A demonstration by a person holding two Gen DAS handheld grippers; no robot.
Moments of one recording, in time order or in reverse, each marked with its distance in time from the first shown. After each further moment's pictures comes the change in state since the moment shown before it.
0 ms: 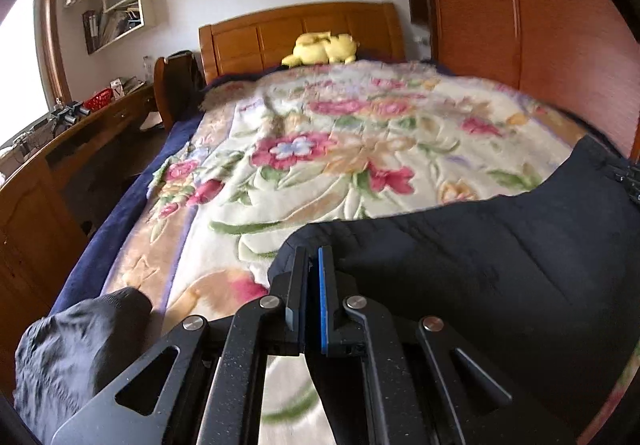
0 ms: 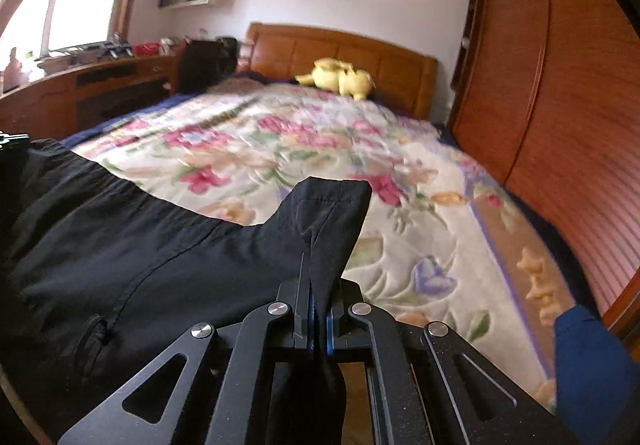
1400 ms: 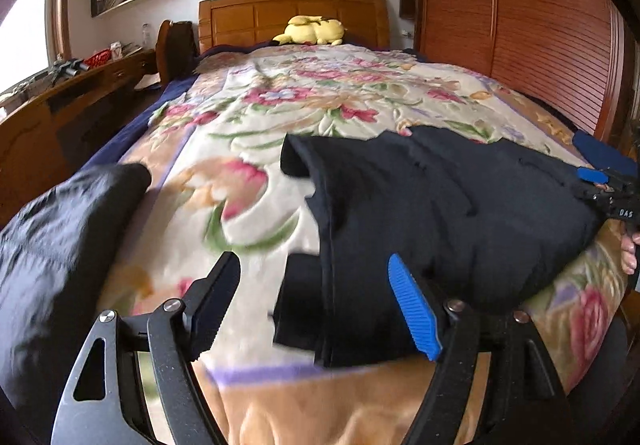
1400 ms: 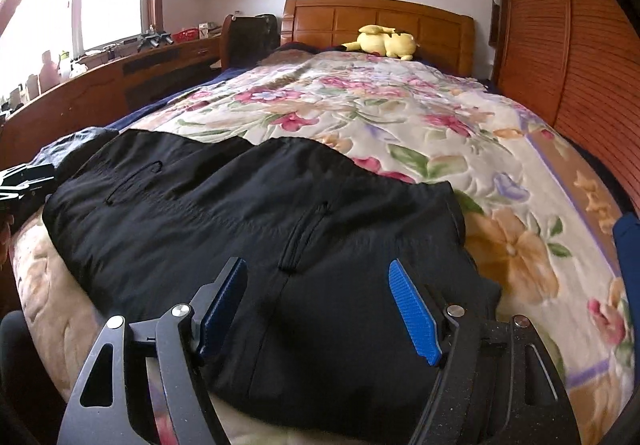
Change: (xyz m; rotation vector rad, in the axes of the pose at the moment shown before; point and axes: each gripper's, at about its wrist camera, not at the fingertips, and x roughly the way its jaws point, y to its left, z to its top) left arm -0.100 -0.002 -0.140 -0.086 0.034 -0.106; right arm -0.098 0.060 -0.087 0.063 0.049 0.193
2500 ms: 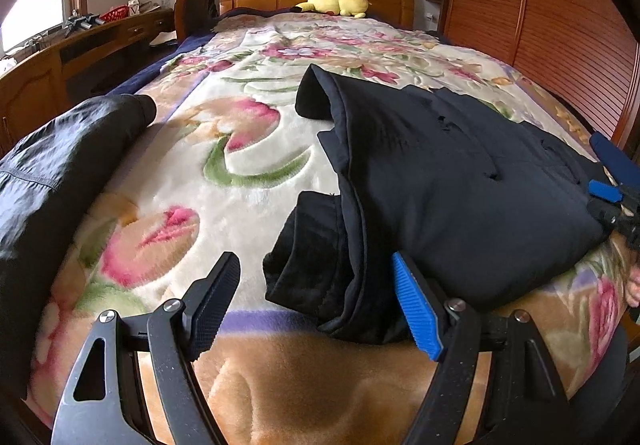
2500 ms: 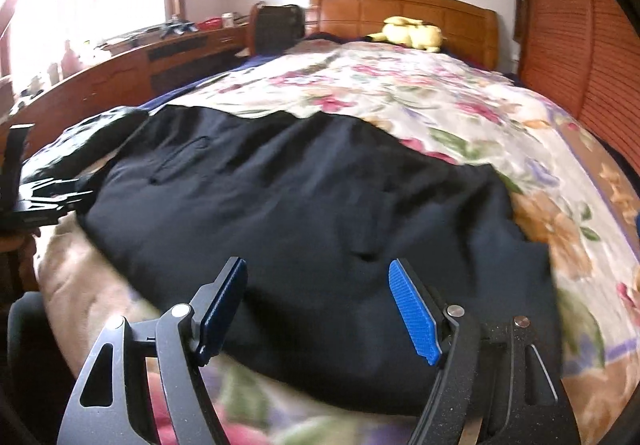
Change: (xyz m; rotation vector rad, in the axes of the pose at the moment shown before) left arm 0.024 0.007 -0.036 -0.100 0.095 0.015; right arm 0.002 0.049 -0.014 -0.036 0.038 0.134
